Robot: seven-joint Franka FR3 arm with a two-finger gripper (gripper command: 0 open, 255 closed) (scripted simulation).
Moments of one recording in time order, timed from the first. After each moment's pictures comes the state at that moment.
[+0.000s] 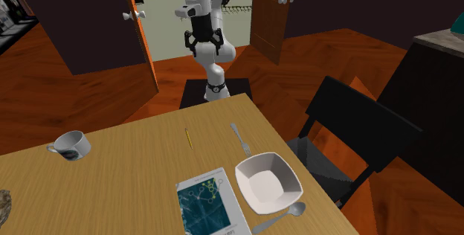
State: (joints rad) arm -0.01 -0.77 -0.06 -2.26 0.02 1.54 -0.04
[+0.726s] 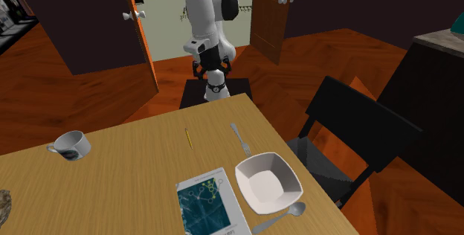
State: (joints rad) arm 0.05 -0.54 -0.06 -2.32 0.07 1.76 -0.11
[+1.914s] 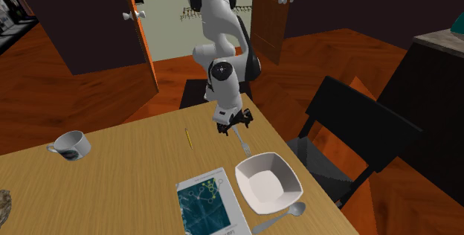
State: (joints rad) arm 0.16 0.06 -0.02 -2.17 0.21 2.10 -0.27
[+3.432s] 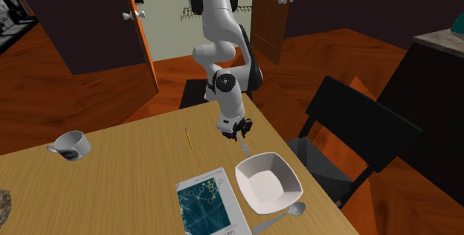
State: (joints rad) arm 0.17 0.13 -0.01 -2.21 0.24 2.20 -0.29
